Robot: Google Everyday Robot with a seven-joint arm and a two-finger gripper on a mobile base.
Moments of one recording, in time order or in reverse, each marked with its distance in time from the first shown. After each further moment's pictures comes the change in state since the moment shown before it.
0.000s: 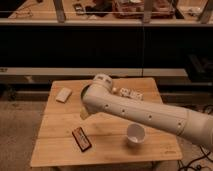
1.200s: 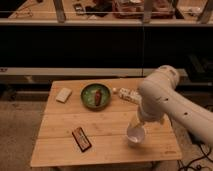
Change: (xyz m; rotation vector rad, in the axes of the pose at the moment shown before) arm -0.213 0.098 -0.125 -0.082 -0.403 0.405
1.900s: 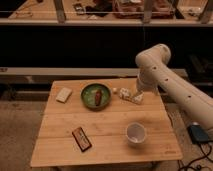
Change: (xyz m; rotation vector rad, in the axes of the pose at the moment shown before) arm 0.149 0.074 0.004 0.011 0.083 0.098
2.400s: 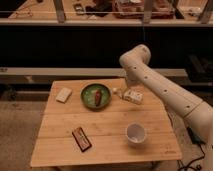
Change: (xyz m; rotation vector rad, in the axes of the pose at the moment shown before) arm 0.078 -0.010 0.043 -0.093 0.070 -0.071
